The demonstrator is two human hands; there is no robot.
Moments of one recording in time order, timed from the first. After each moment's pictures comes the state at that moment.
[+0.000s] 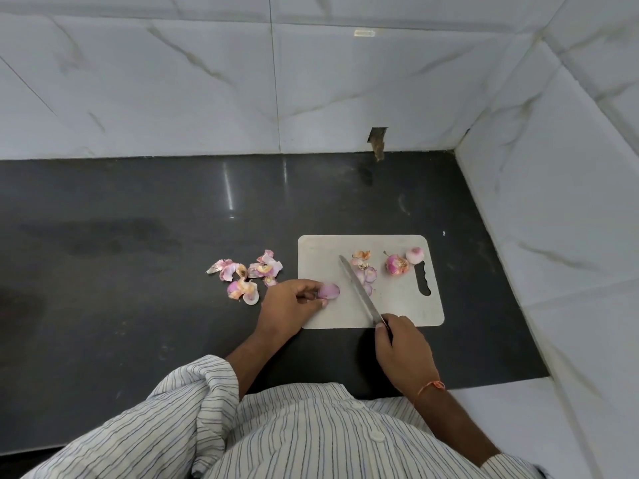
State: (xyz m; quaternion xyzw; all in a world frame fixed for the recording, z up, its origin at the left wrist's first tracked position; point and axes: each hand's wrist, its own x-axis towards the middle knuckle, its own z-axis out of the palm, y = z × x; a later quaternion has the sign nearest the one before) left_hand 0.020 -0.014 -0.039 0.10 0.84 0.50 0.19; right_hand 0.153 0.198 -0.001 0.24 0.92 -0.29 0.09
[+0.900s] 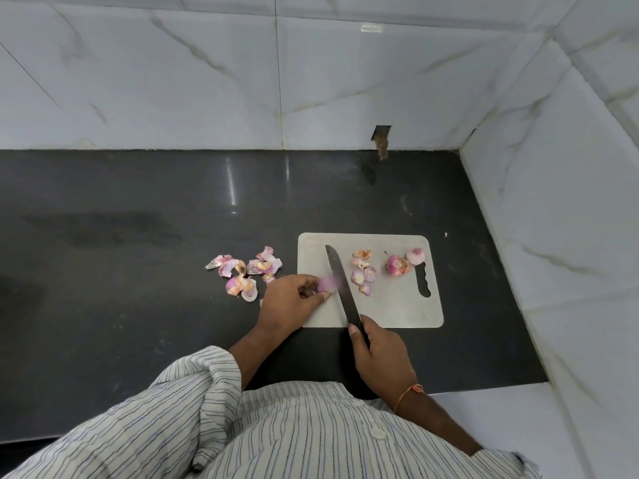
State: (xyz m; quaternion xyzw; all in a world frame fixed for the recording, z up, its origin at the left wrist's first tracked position) left_hand 0.017 -0.004 -0.035 0.09 0.86 0.47 0.16; right_hand 0.150 0.170 0.007 0.15 0.92 -0.35 0.09
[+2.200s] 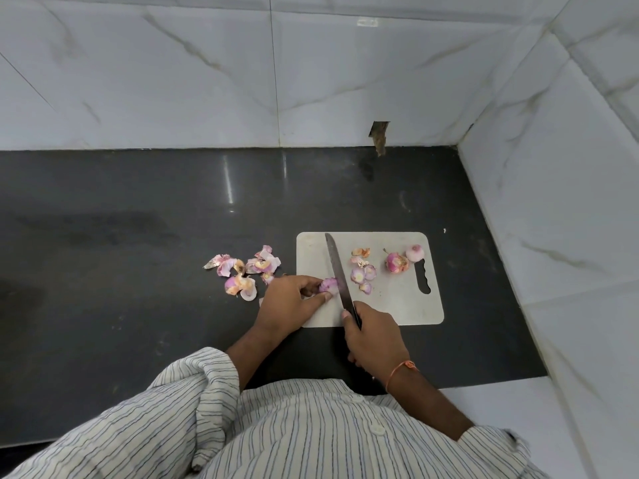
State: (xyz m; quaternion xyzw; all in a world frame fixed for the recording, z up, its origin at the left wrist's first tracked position) left_hand 0.014 -0.008 -0.040 0.14 0.87 0.44 0.15; right_hand 0.121 0.161 0.024 0.20 0.90 -0.35 0.14
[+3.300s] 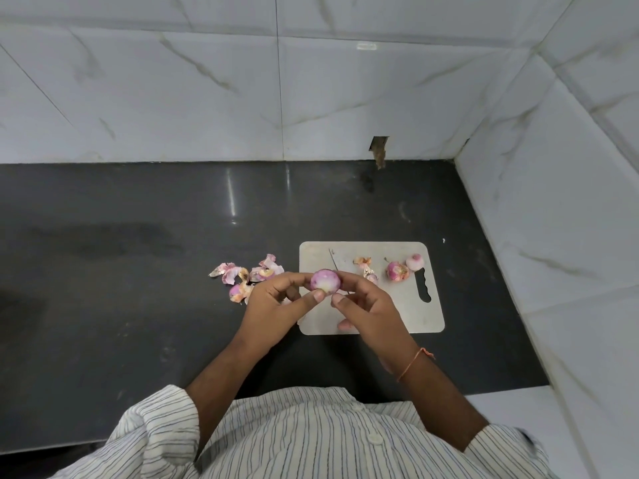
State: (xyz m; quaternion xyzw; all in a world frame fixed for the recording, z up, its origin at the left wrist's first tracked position) left_hand 0.034 -0.034 0.030 0.11 0.73 0.66 0.14; right_hand 0.097 0.157 0.070 0.15 0.75 -0.64 0.06
